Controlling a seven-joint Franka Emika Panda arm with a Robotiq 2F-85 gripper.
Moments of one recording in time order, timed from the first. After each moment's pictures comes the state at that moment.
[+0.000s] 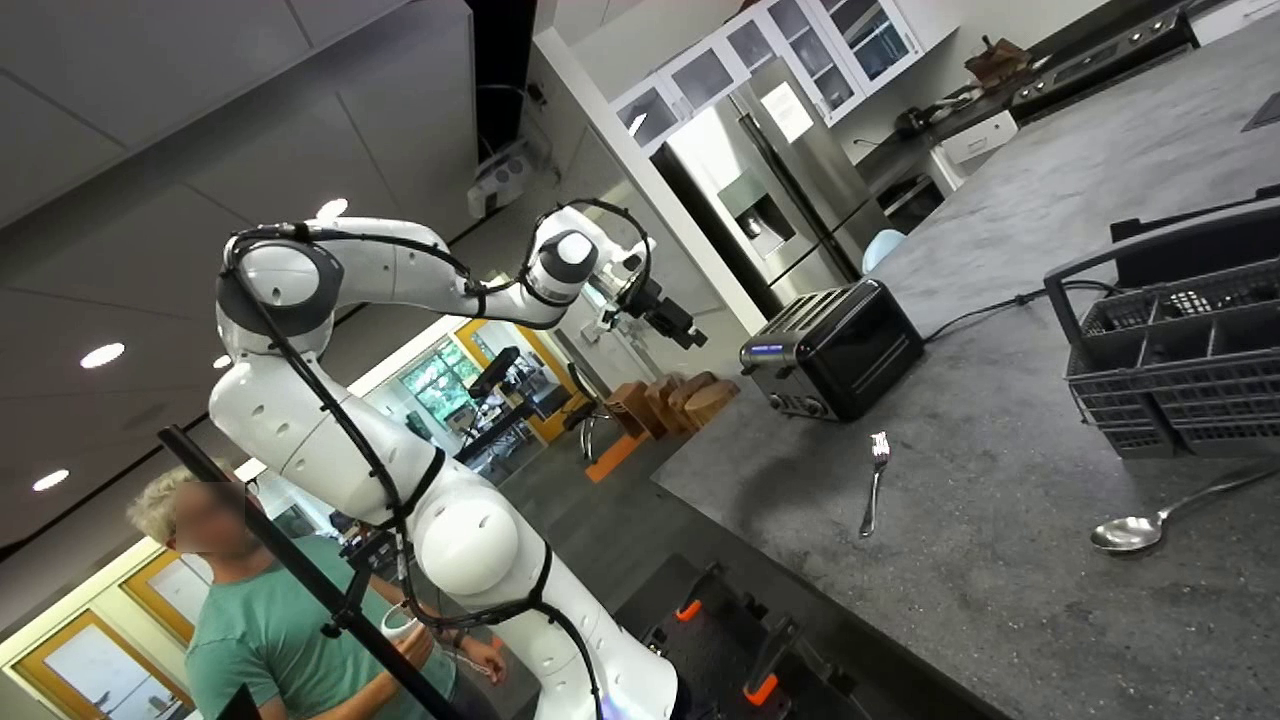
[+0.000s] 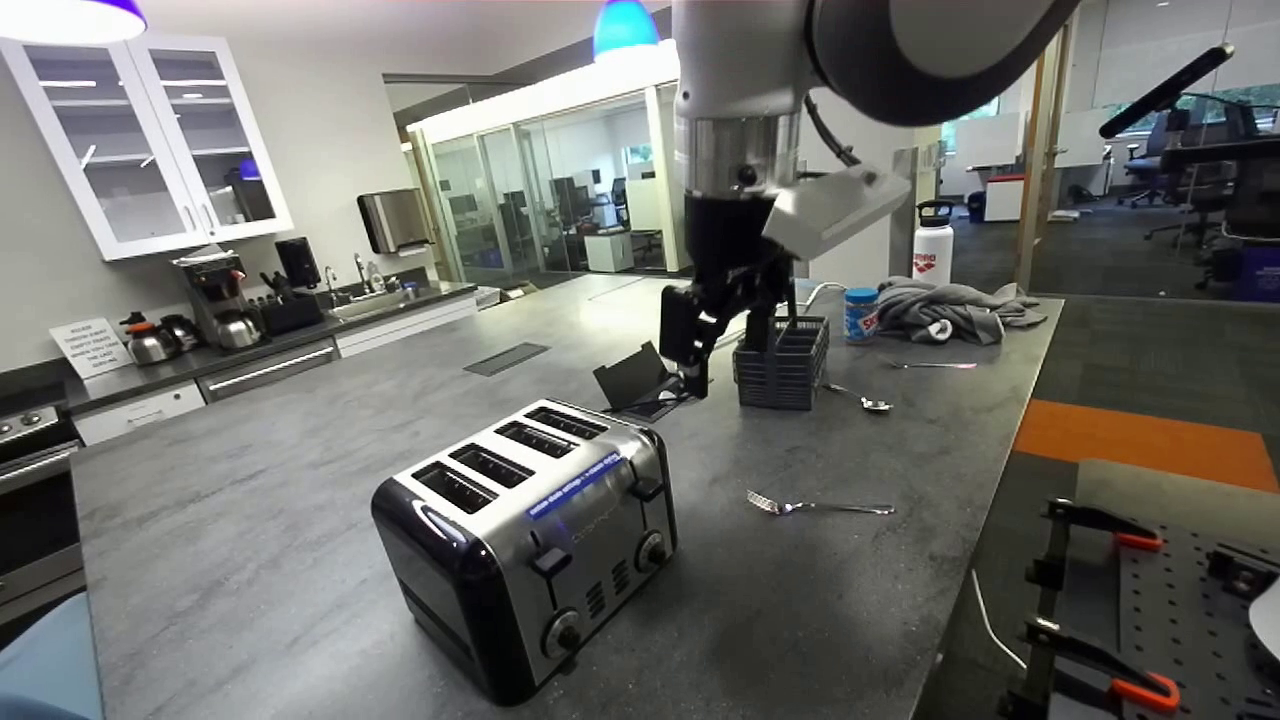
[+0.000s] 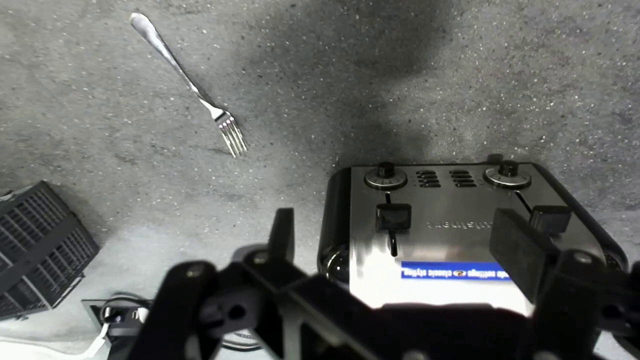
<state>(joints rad) 0.09 -0.23 0.36 -2.37 -0.12 2.30 0.61</state>
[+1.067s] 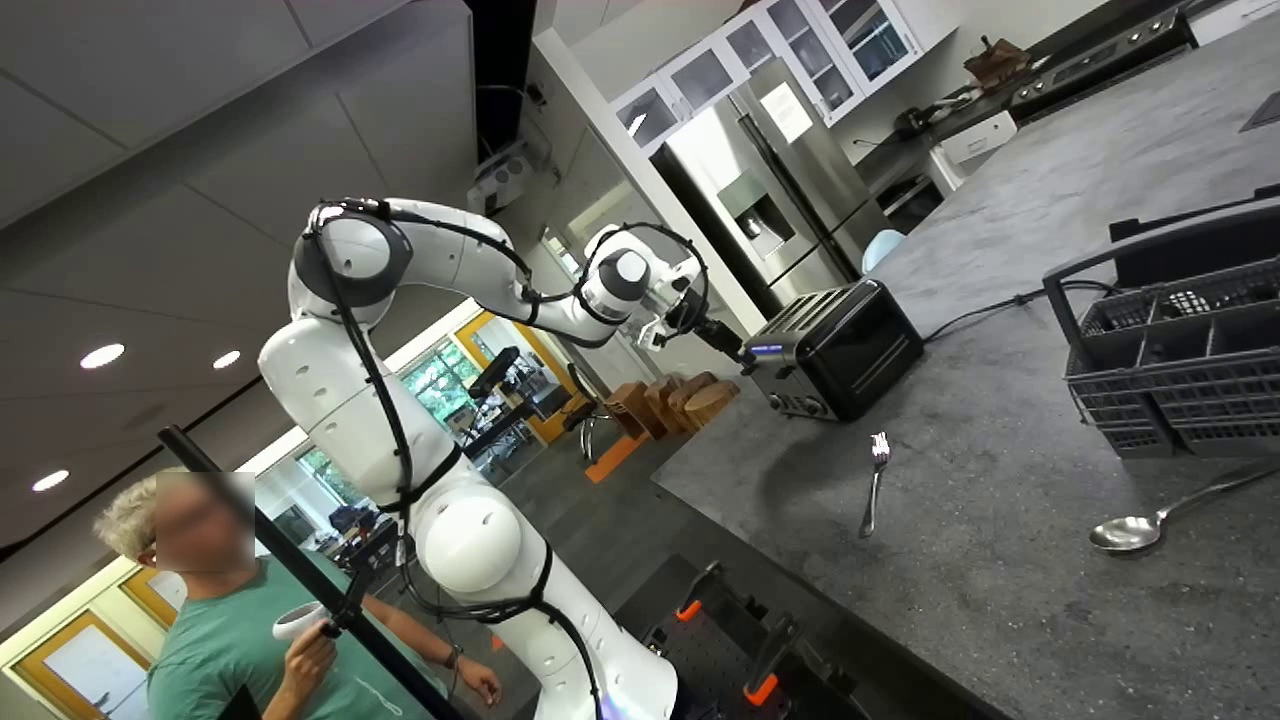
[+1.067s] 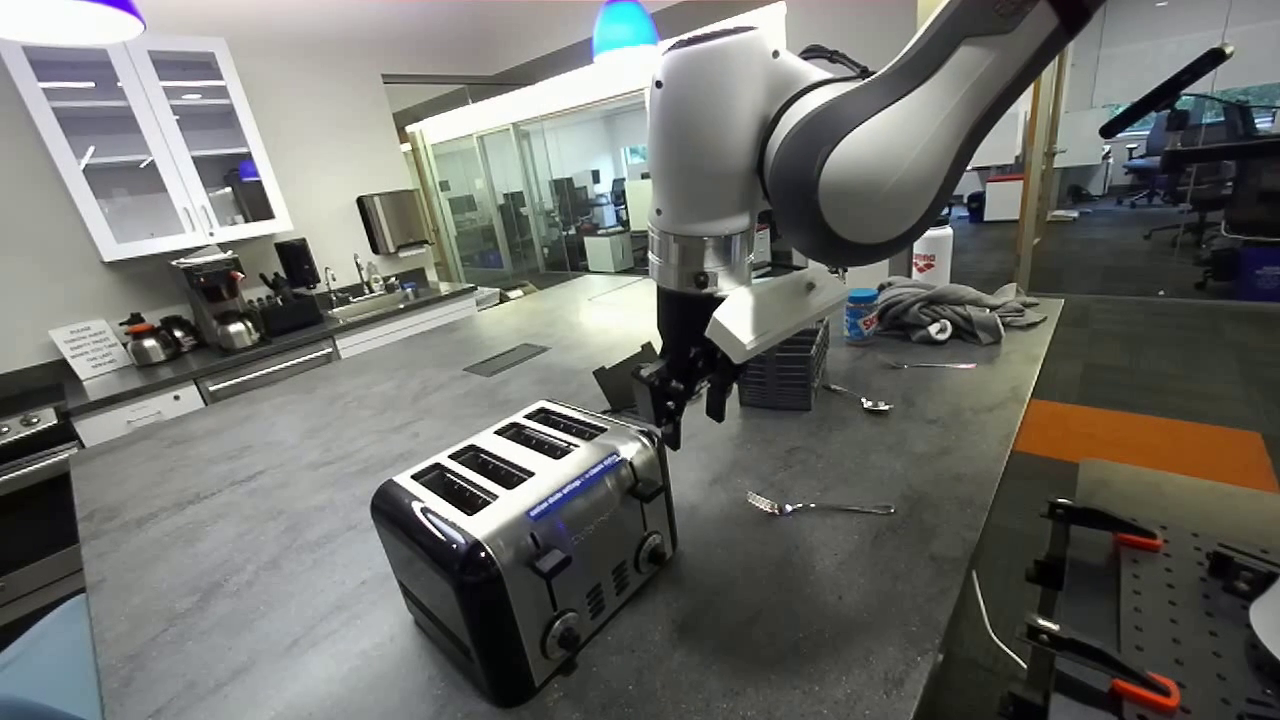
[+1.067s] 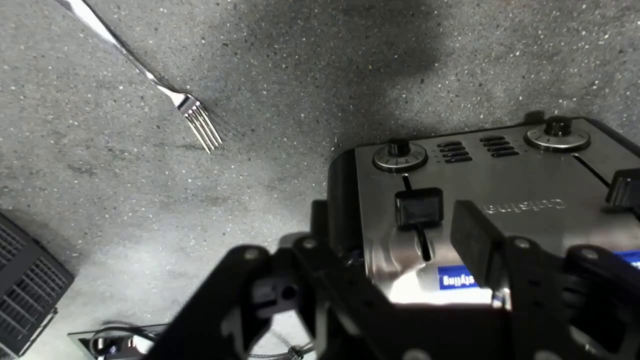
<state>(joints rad) 0.12 0.00 0.26 -2.35 -0.27 2.52 0.79</state>
